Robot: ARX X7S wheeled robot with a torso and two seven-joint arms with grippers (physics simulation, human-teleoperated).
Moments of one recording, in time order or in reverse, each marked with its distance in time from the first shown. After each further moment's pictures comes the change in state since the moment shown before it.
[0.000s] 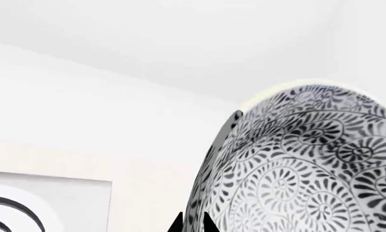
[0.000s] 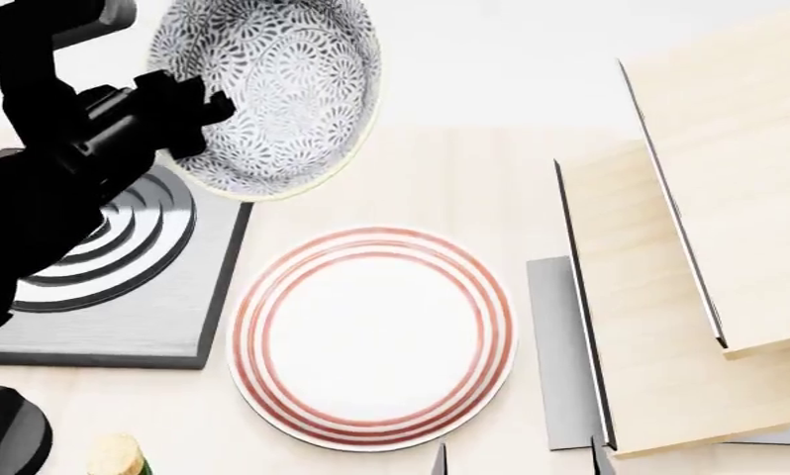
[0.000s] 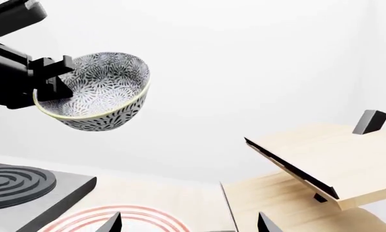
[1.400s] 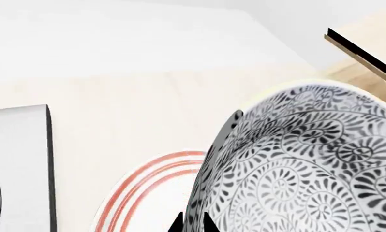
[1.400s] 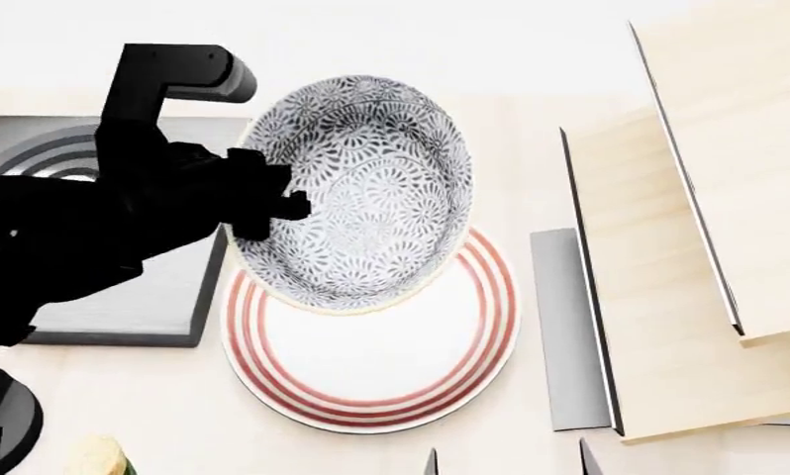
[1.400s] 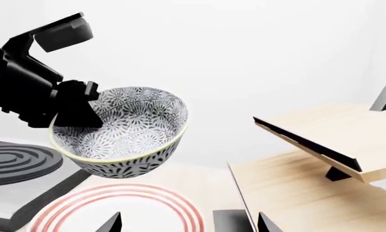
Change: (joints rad) left arm 0.005 -0.022 0.271 0.139 -0.090 -0.314 0.070; right arm 0.011 0.003 -0.026 0.020 -0.002 -0.005 0.008
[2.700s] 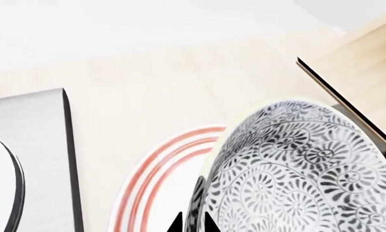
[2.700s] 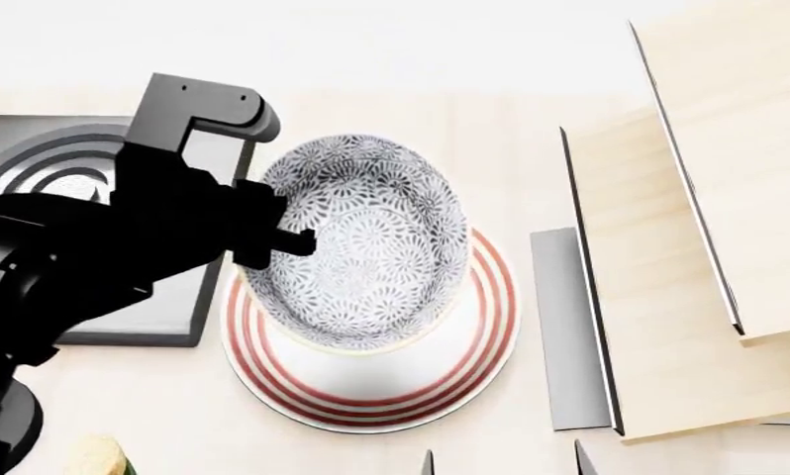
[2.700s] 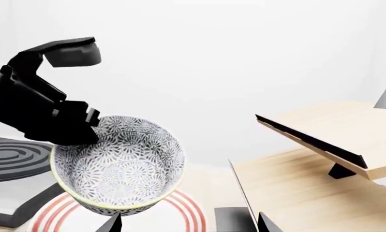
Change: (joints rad) left arm 0.005 -0.008 0.130 -0.065 0.014 0.057 -0.028; right arm 0.009 0.006 -0.016 0.009 0.004 0.003 0.008
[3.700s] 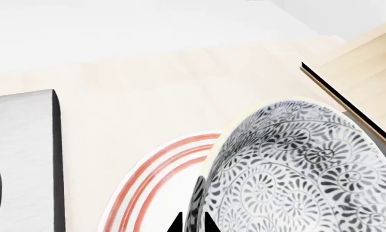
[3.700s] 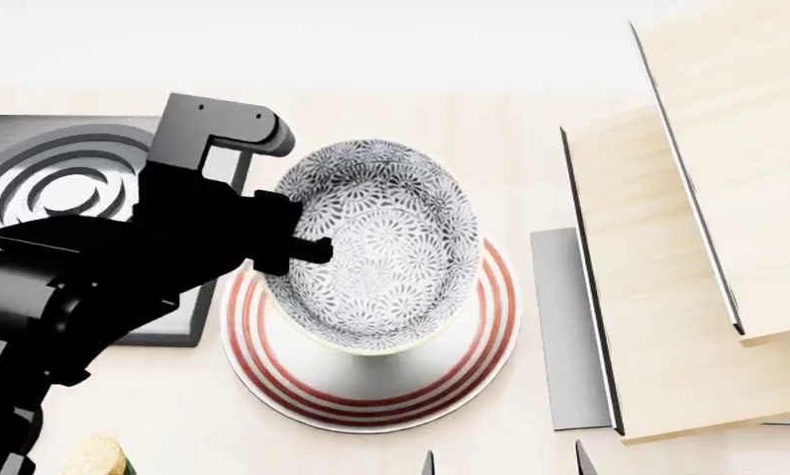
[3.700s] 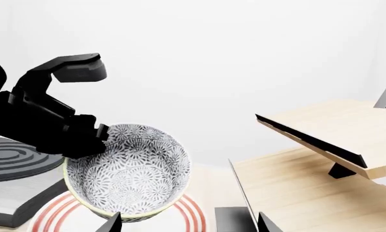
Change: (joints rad) left arm 0.004 0.038 0.042 -0.181 -0.014 0.216 0.010; right arm 0.002 0.008 -0.006 -0.002 0.006 0.000 0.008
